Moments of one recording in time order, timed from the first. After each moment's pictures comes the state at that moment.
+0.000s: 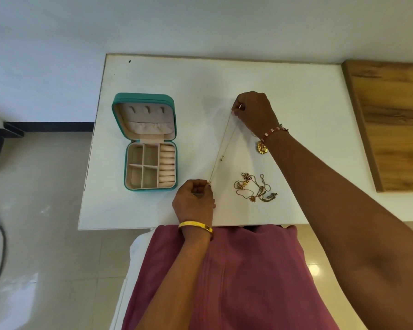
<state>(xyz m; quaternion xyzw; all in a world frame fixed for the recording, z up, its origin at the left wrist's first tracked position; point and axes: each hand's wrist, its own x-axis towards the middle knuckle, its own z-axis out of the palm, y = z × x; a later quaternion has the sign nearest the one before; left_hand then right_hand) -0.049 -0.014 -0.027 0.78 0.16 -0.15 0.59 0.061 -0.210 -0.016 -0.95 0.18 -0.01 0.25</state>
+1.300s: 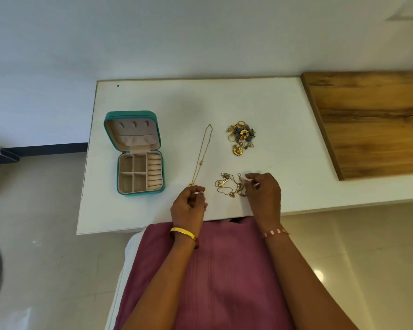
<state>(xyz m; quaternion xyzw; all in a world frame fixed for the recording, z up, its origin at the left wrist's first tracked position) -0.076 -0.008 -0.020 0.75 0.06 -0.20 0.62 -0.125 -0.154 -0.023 -0.85 0.39 -0.14 0.34</state>
